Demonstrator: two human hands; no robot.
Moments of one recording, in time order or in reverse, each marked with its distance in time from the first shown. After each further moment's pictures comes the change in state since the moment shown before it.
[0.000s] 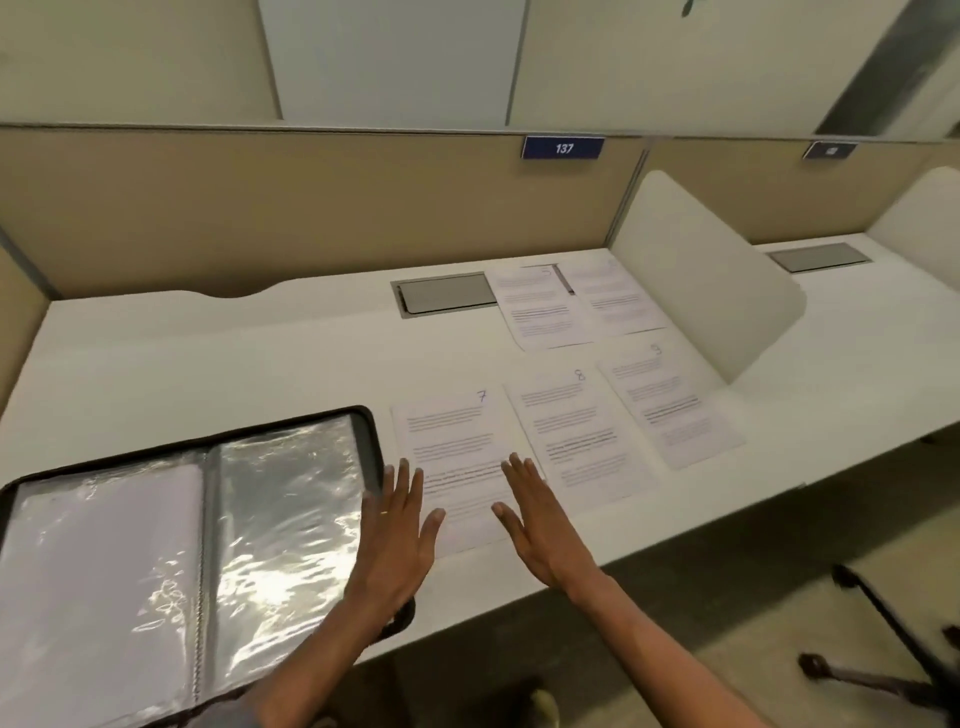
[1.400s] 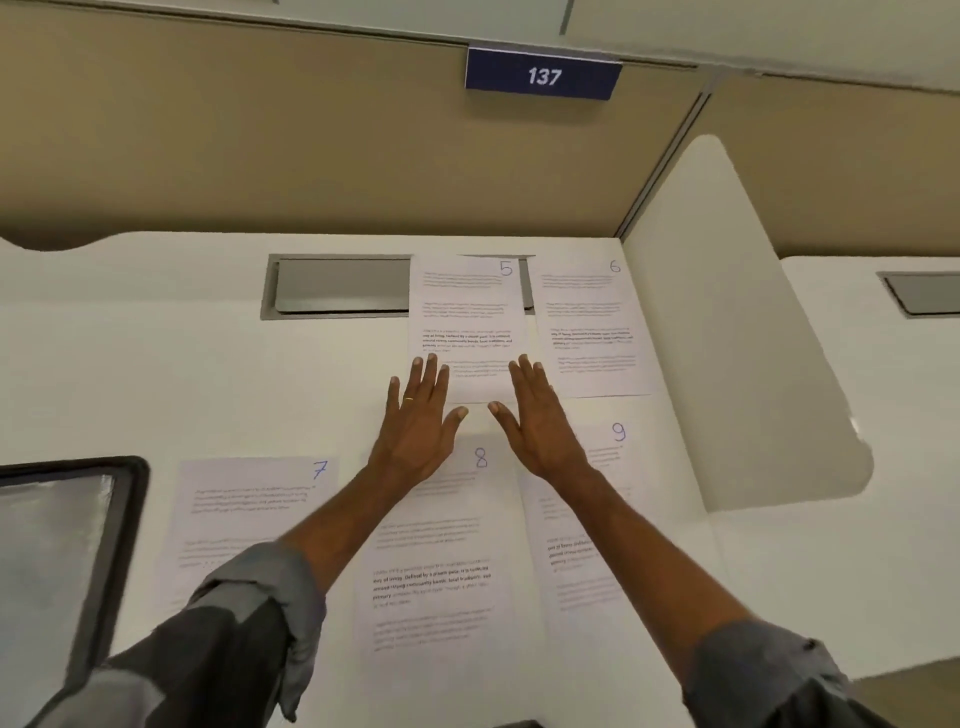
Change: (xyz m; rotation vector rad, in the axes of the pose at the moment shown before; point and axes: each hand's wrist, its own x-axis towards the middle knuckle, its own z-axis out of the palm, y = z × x) left_hand 0.416 0.217 0.110 0.189 -0.026 -0.079; right_hand 0.351 0.295 -0.181 -0.026 -0.074 -0.123
